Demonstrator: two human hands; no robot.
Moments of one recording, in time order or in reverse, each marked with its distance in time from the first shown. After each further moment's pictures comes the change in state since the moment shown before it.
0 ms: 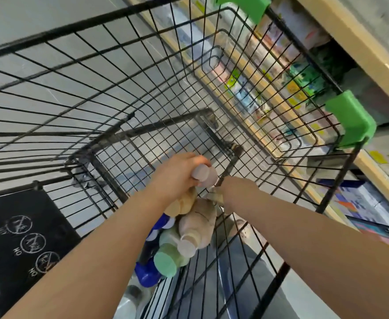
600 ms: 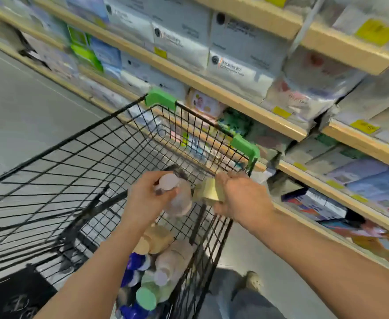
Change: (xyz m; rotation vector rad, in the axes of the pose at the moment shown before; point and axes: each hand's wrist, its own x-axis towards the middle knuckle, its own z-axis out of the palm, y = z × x) left_hand -0.049 0.108 -0.059 -0.453 0.432 0.064; right_hand -0.160 0.085 -0.042 0.214 0.668 -0.052
